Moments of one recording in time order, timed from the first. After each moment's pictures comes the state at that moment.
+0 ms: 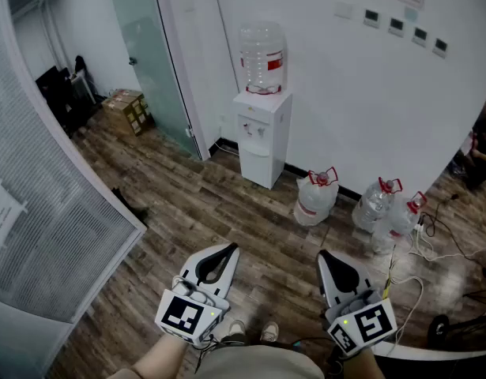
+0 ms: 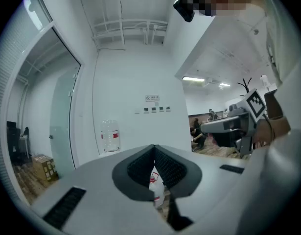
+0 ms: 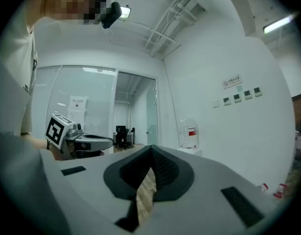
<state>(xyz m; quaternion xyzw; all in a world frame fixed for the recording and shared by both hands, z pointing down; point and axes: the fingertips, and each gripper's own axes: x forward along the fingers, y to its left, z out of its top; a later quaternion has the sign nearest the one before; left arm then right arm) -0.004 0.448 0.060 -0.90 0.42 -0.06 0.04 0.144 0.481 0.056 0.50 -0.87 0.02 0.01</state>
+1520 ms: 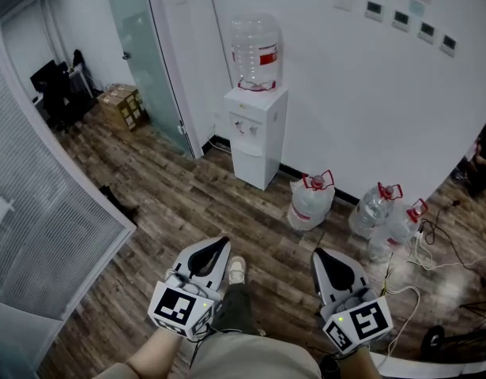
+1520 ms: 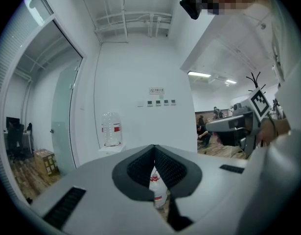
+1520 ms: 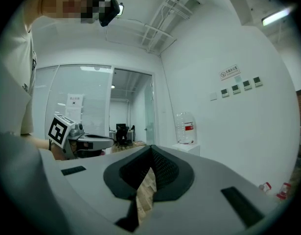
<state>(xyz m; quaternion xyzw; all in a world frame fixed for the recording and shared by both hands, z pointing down) 0.044 0.370 0.112 -0.90 0.44 -0.07 0.02 0.200 0.407 0.104 0.49 -0.87 0.03 0.02</state>
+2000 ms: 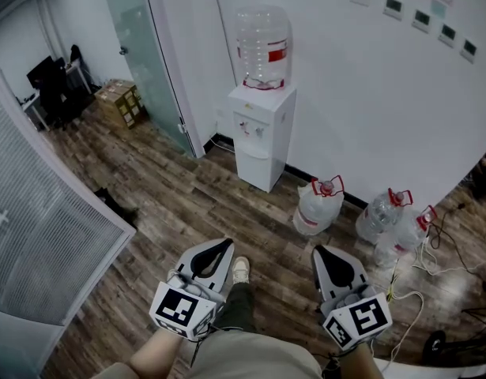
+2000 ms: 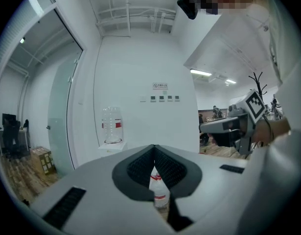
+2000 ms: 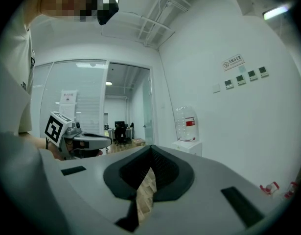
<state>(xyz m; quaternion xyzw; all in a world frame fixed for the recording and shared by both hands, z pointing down) 0.021 0.281 0.137 -0.90 0.42 -0.07 0.00 0.173 0.307 0.132 0.49 -0.87 0.05 0.03</state>
